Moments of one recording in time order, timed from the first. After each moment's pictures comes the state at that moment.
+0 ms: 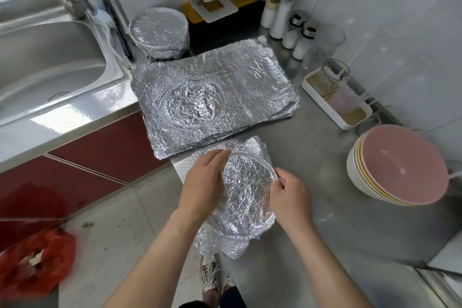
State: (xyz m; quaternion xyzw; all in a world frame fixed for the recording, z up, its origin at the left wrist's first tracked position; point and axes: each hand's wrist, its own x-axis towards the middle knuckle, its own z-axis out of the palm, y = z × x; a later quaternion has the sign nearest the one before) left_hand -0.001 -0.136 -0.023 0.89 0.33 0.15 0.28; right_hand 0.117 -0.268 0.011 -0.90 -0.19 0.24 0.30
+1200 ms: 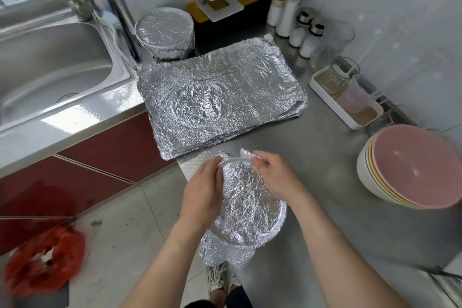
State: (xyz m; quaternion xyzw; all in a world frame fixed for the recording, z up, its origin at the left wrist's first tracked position) left_hand -0.016 -0.139 -0.027 0.84 0.42 0.10 0.33; right_hand 0.146 -0.221 0.000 -0.81 -0.31 0.39 0.31
